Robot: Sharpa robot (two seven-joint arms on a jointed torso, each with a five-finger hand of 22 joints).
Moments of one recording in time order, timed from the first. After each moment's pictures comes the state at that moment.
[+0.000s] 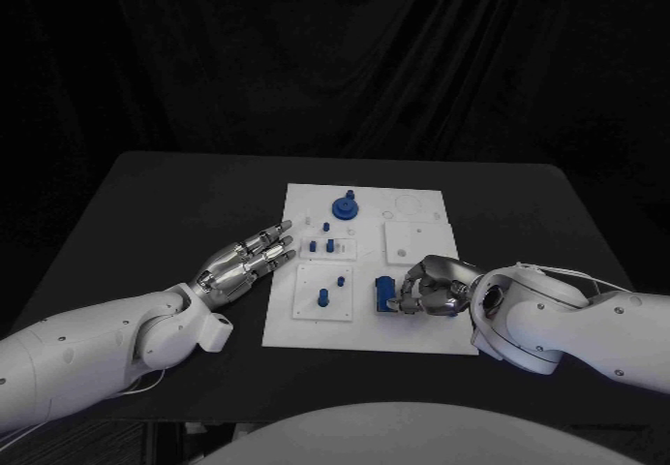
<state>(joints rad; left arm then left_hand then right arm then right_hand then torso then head) 0.98 -0.87 -0.21 1.36 -0.18 0.24 0.68 1.36 0.29 -0.15 0.04 0.48 0.20 -0.01 0.03 0.03 0.01 -0.02 0.00 0.00 0.00 0.09 0.00 0.00 0.15 0.00 0.18 0.00 0.01 1.12 -1.02 -0.25 1.89 -1.19 -0.36 -0.44 1.25 0.03 -0.10 0.27 0.50 0.84 0.01 0.66 1.07 1.47 -0.05 1.57 1.31 1.47 -0.10 1.57 1.31 0.02 1.46 0.01 1.54 1.31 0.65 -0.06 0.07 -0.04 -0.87</state>
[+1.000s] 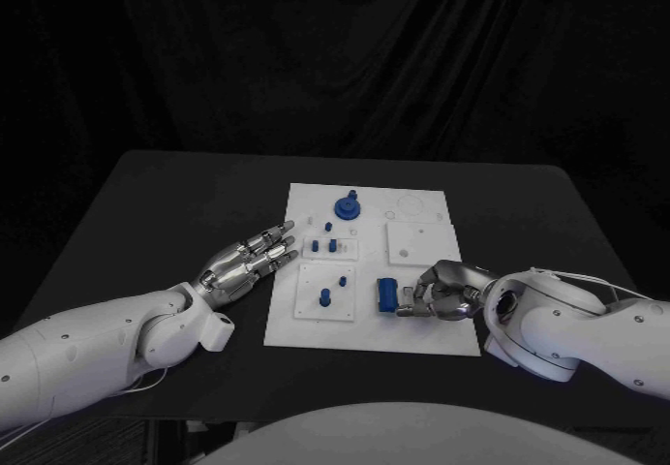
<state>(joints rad) 0.98 -0.87 -0.21 1.37 -0.18 0.24 0.68 1.36 0.29 -0.15 0.04 0.48 0.20 -0.01 0.03 0.03 0.01 -0.02 0.00 0.00 0.00 0.09 0.00 0.00 0.15 0.00 0.18 0.00 0.01 1.12 -1.07 -0.25 1.91 -1.21 -0.35 -0.46 1.17 -0.02 -0.17 0.29 0.05 0.84 0.02 0.66 1.08 1.47 -0.05 1.57 1.31 1.47 -0.10 1.57 1.31 0.02 1.46 0.01 1.54 1.31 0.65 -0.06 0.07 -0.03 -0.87</state>
